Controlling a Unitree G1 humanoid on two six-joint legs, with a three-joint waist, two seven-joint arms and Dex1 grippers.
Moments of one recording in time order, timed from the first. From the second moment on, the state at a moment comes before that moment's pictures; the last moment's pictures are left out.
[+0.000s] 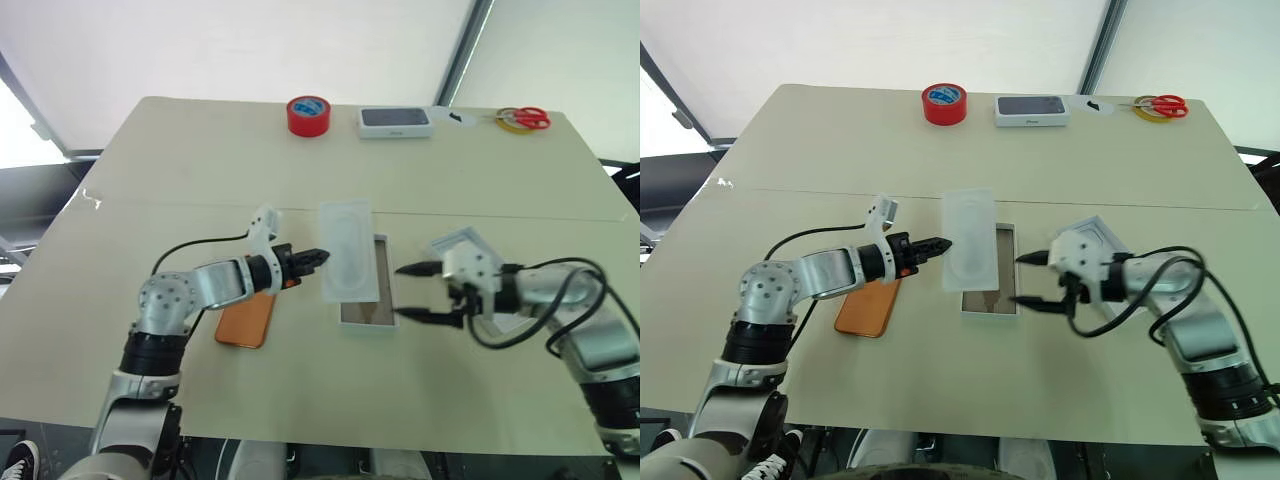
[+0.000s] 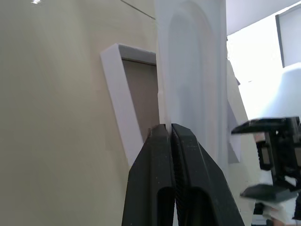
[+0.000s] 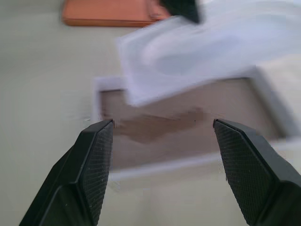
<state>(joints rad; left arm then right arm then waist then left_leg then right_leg) -0.55 0.32 -0.02 0.00 -1.42 1.09 0.13 -0.24 -0.83 -0.06 -0.11 0.33 0.23 1.18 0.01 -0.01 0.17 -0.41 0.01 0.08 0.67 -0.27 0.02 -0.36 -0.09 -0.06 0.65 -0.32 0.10</state>
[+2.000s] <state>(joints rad) -0.14 0.64 0.09 -0.19 -0.53 0.18 -0.83 -0.50 -0.68 0.32 0.04 -0.15 -0.05 1.02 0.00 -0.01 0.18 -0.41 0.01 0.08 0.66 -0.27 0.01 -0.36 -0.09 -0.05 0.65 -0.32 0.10</state>
